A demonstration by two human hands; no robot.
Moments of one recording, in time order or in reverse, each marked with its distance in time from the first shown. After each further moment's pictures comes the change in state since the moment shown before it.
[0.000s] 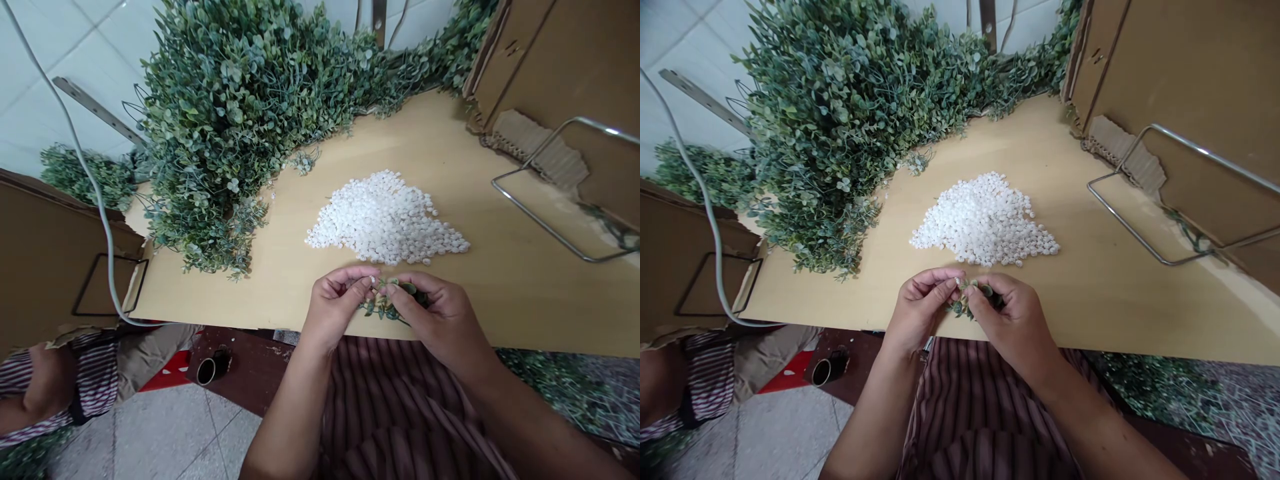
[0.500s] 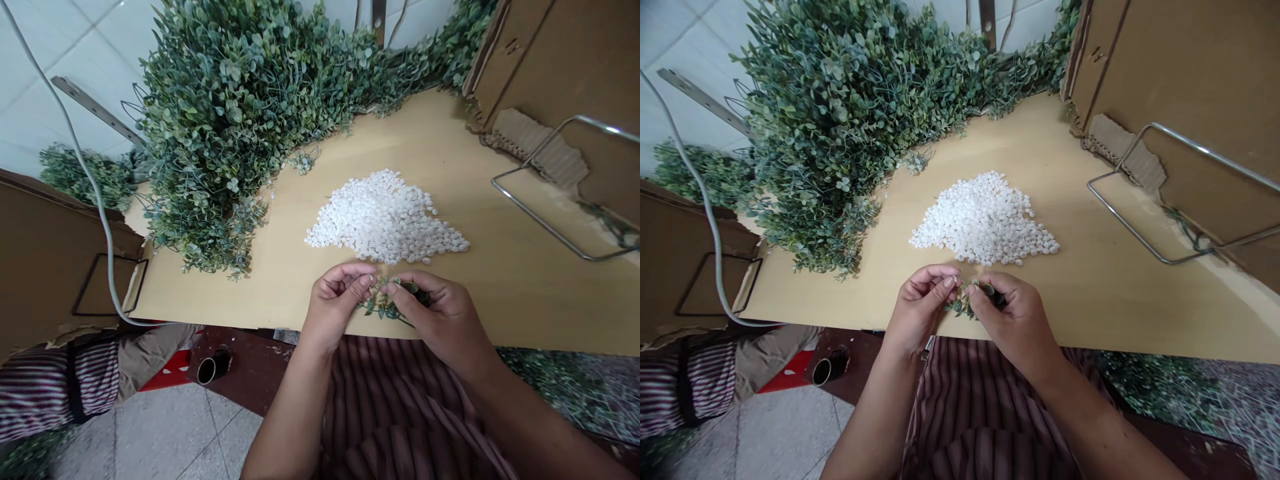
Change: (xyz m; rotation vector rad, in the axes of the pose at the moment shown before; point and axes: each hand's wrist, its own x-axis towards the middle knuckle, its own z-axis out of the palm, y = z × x) left_hand -0.001 0.000 0.000 -0.053 -0.033 0.041; right_hand -0.001 0.002 -0.001 0.004 0.016 0.017
